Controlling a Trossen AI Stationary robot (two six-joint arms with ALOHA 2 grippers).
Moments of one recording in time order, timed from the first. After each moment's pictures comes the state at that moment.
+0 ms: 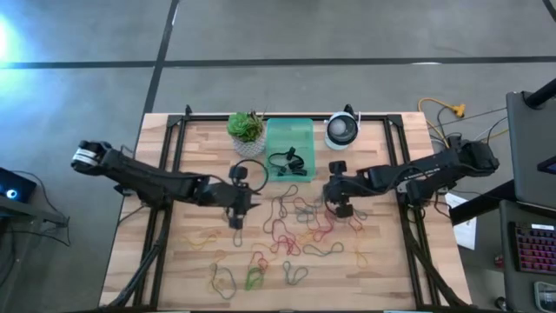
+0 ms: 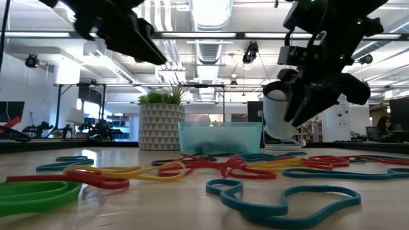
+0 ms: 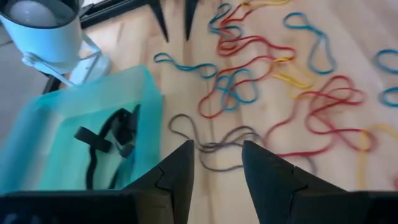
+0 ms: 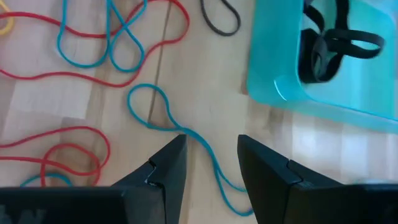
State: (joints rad) left arm -0.24 1.23 0.78 -0.17 -0.33 0.11; right arm 0.07 1.36 0.70 -0.40 0.26 -0.20
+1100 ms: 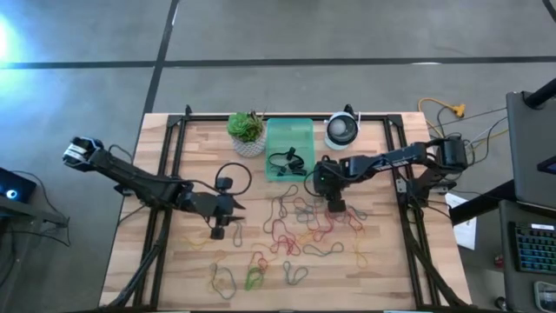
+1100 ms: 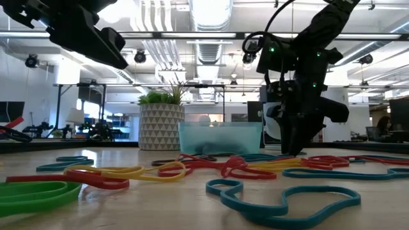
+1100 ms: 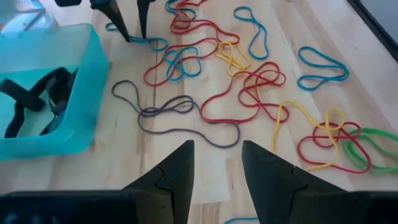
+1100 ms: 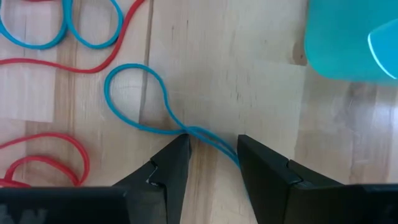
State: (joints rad) left arm -0.36 1.06 0.63 -0.20 -0.26 -0.14; right arm -0.12 1.67 0.79 -0.43 -0.02 -0.22
